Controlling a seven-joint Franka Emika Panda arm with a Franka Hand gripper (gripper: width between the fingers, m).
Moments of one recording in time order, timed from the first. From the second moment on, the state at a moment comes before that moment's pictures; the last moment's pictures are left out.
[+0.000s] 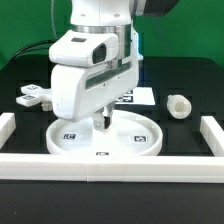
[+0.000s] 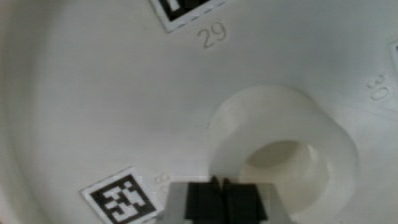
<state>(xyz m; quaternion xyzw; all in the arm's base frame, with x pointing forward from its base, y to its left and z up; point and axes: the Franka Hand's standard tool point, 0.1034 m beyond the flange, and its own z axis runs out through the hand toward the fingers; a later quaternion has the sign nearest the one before) 0.574 -0.043 0.031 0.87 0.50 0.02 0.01</state>
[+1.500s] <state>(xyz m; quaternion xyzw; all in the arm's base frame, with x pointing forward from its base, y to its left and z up) 0.555 -0.044 0.007 0.87 0.50 -0.01 -0.01</state>
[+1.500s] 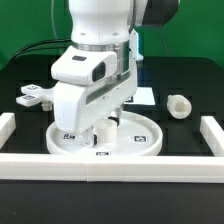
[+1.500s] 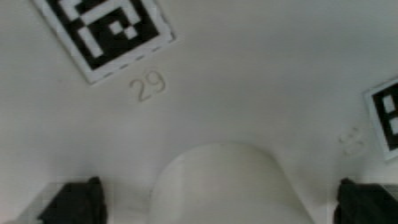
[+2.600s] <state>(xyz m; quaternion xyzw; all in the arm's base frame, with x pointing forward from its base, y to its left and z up) 0.560 -0.016 0.007 0.87 0.49 0.00 -0.02</state>
